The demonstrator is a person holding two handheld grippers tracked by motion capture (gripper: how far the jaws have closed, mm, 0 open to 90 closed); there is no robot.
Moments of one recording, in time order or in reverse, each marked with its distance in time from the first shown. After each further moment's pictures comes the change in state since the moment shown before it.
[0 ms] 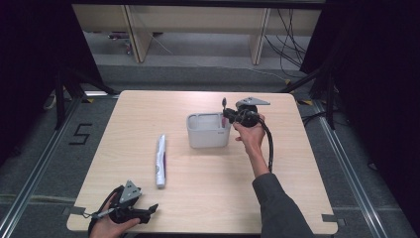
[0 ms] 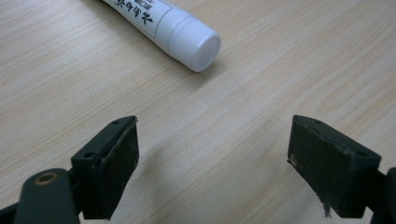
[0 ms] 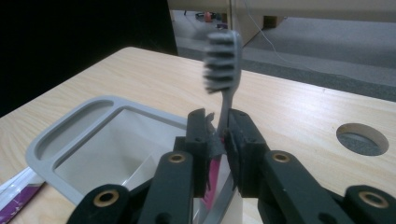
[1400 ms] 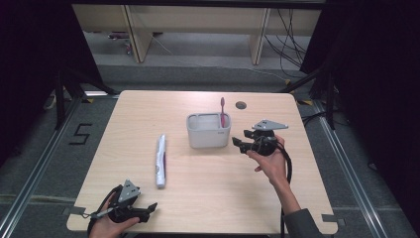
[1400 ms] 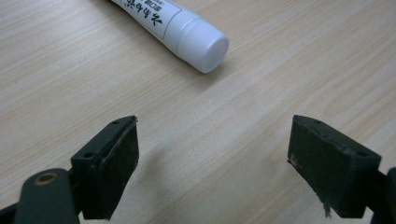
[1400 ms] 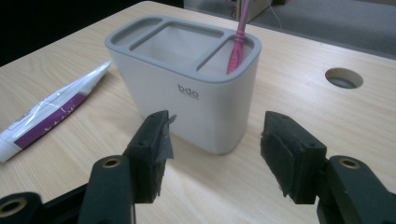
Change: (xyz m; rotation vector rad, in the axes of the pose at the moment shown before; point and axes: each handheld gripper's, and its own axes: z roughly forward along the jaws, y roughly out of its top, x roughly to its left) left arm 0.002 0.000 -0.001 -0.007 0.015 -0.021; right arm 0.027 -0.041 -0.088 0.098 0.003 -0.057
